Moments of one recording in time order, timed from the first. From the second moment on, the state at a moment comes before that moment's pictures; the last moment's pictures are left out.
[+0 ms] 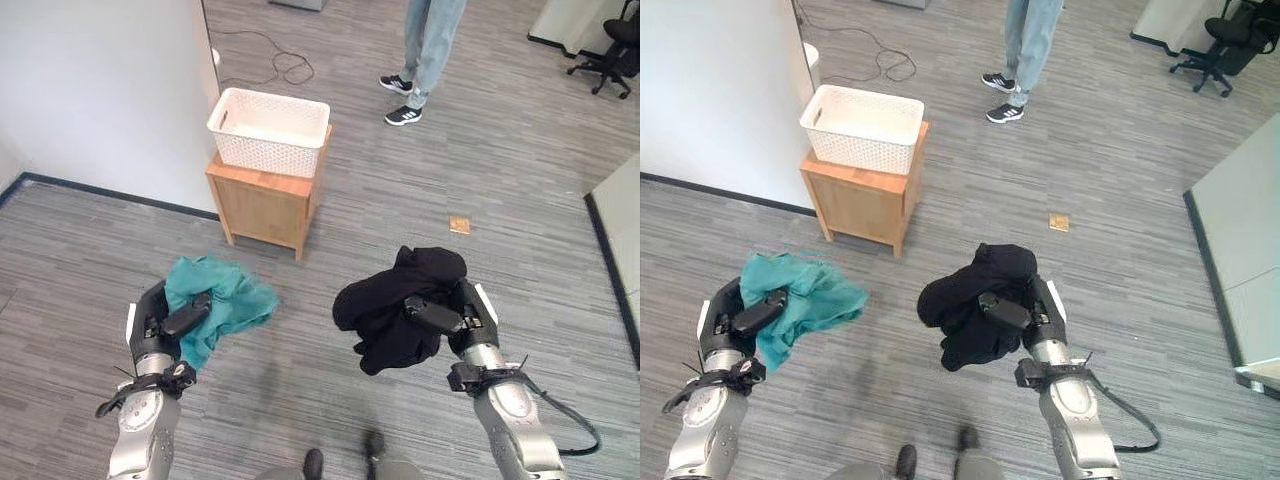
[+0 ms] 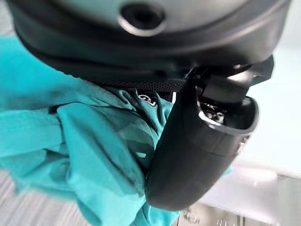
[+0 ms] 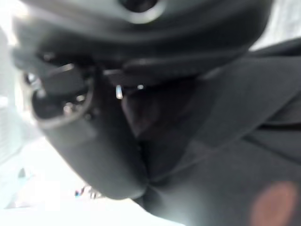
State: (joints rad) left arm 0.11 0.39 0.11 0.10 -0.51 -0.15 0.11; right arm 0.08 -0.30 -0.01 -0.01 0.42 -0.08 0.00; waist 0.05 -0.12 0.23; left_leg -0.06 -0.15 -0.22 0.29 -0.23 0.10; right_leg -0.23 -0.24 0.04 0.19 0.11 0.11
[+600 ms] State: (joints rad) left arm 0.08 0.33 0.14 0.04 -0.55 -0.15 0.12; right arm 0.02 -0.36 -0.08 0.02 0.49 -0.12 -0.05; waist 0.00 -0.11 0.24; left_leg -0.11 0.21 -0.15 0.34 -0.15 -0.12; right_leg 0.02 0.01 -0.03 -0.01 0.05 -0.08
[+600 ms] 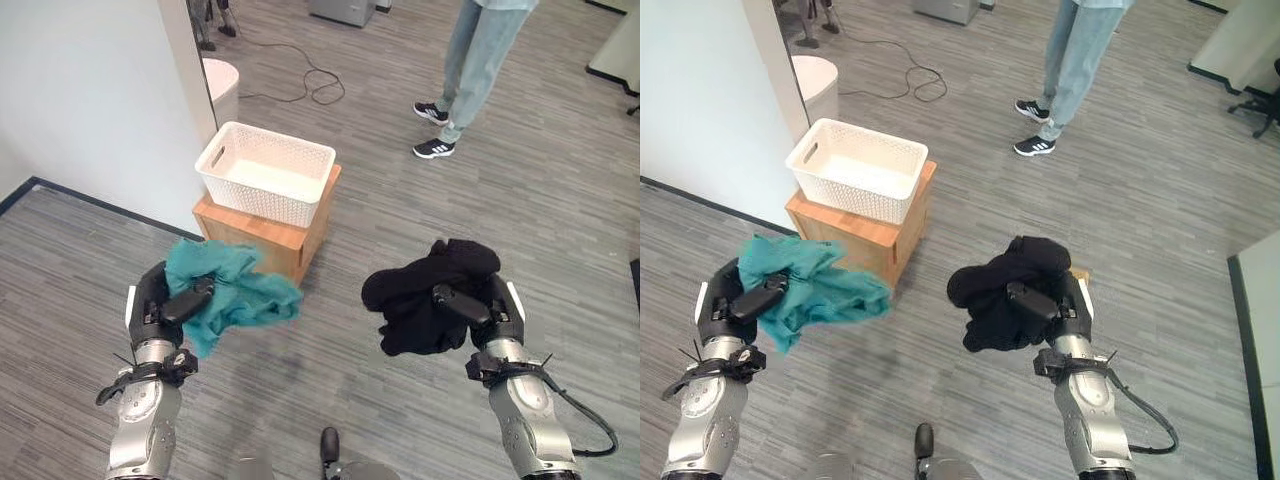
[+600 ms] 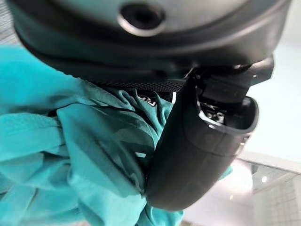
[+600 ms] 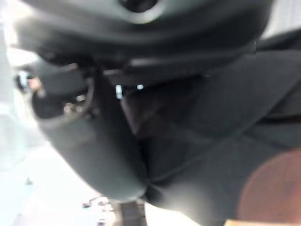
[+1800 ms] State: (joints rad) left arm -0.06 0.50 0.23 -0.12 -0.36 -0.22 0.21; right arm 0.12 -0.35 -0.08 -0.07 0.41 -0.11 -0.01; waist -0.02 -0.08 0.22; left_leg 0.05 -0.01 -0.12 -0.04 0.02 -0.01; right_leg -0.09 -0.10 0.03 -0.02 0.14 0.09
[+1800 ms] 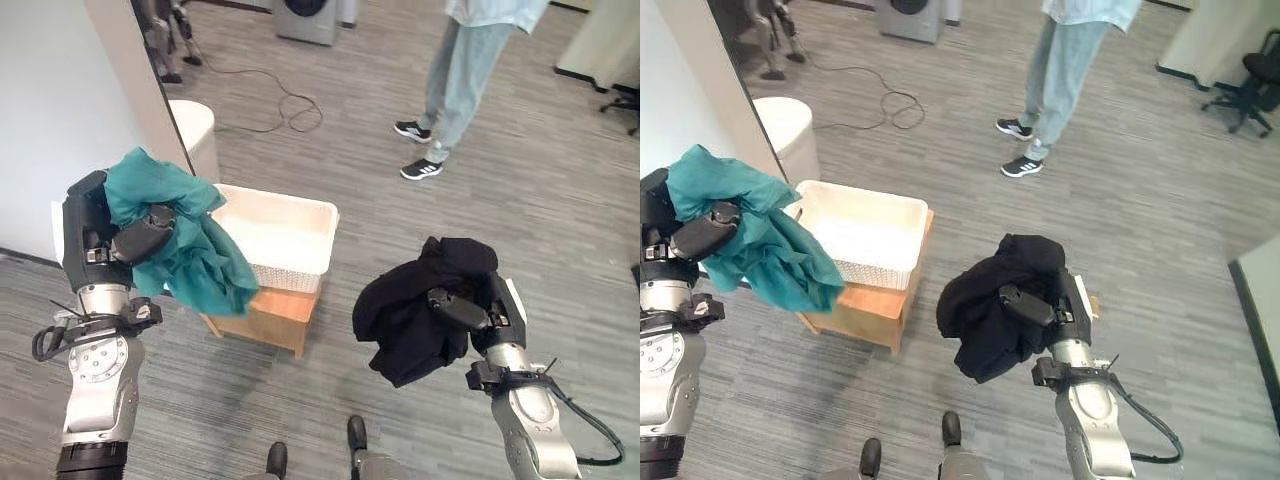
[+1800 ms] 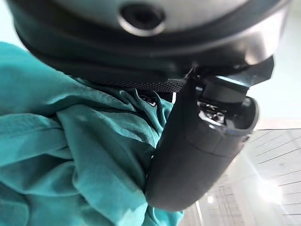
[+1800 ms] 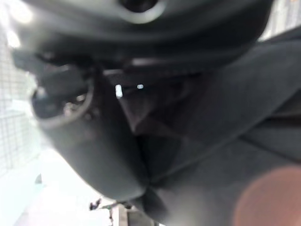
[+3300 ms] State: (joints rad) left arm -1.11 1.07 -0.65 0.77 -0.55 -0.16 0.03; right arm 0.18 -0.38 -0.02 -0.05 0.57 -0.12 0.01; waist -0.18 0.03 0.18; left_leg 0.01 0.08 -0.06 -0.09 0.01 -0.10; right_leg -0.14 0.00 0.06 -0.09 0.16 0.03
